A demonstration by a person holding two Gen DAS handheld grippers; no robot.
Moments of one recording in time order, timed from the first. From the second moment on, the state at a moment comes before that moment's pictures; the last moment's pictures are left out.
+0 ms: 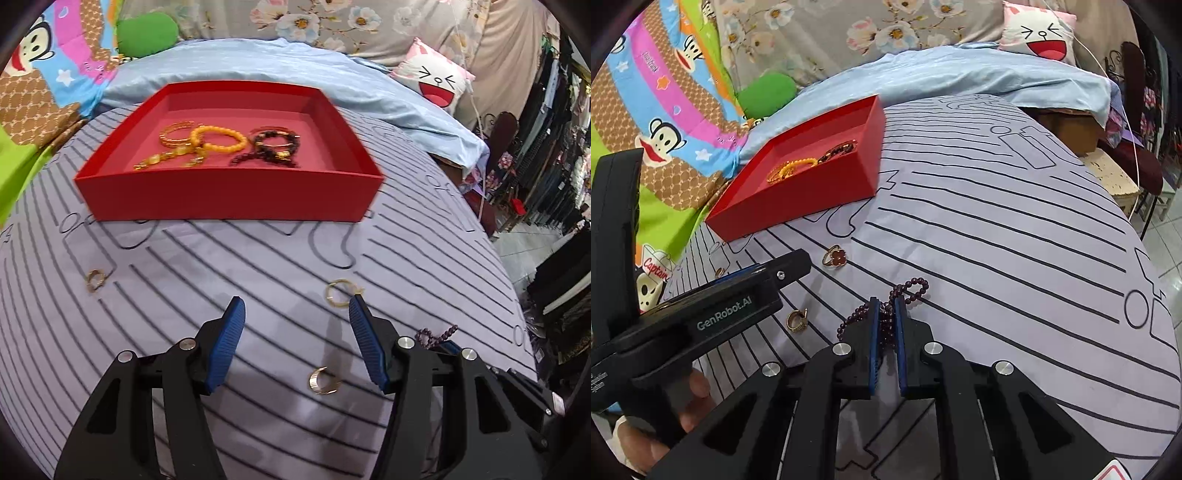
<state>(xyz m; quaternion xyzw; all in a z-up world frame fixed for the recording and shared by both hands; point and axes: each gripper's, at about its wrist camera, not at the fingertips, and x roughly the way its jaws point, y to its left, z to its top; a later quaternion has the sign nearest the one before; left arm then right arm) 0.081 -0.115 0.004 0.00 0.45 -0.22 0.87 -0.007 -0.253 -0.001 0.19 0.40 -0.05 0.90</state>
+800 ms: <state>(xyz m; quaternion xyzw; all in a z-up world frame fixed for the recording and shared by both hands) 0.083 -0.129 -0.001 0.02 0.44 -0.23 0.87 -0.009 -0.264 -0.005 0.21 0.40 -0.04 0.89</state>
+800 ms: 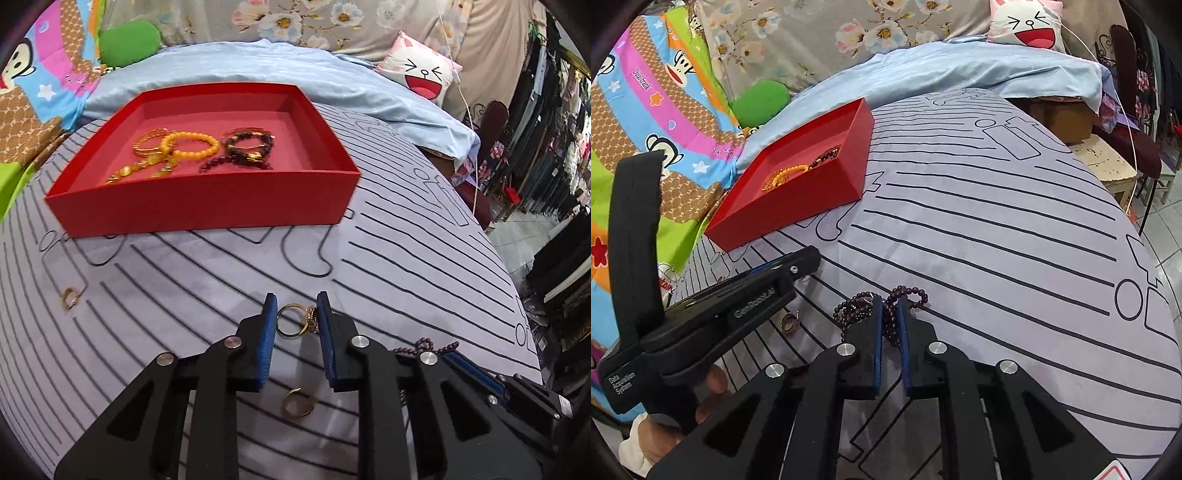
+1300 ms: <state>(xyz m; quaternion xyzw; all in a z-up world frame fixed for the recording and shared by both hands) 0.083 -0.075 0.004 -0.02 0.44 -0.19 0.87 -0.008 -0.267 0.002 0.23 0.39 -0.06 0.89</state>
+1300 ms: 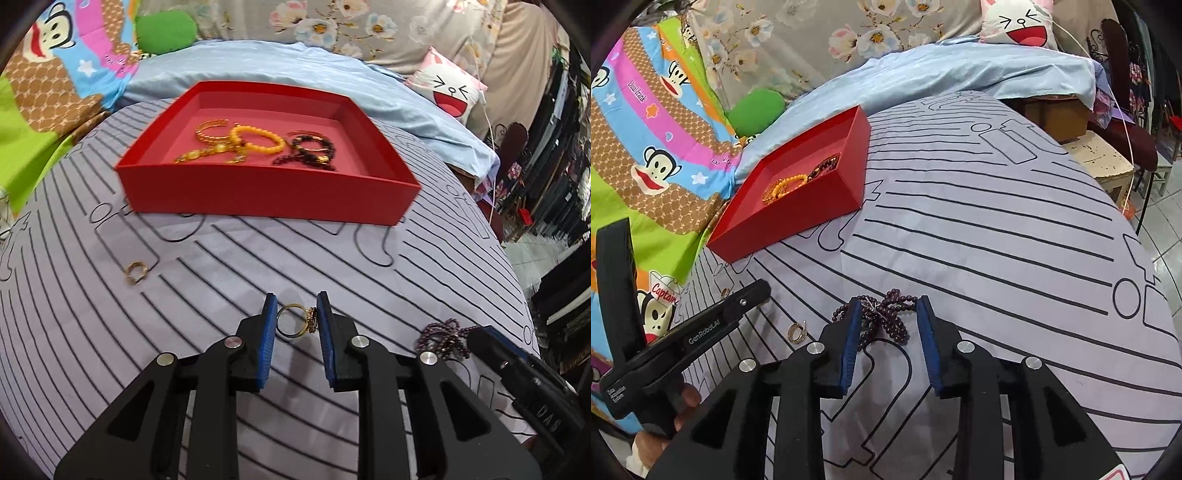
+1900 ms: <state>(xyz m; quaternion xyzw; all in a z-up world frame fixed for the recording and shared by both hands) 0.081 -0.065 0.004 -0.03 0.45 -0.19 0.87 0.018 -0.261 -0.007 0.23 0.39 -0.06 0.89</state>
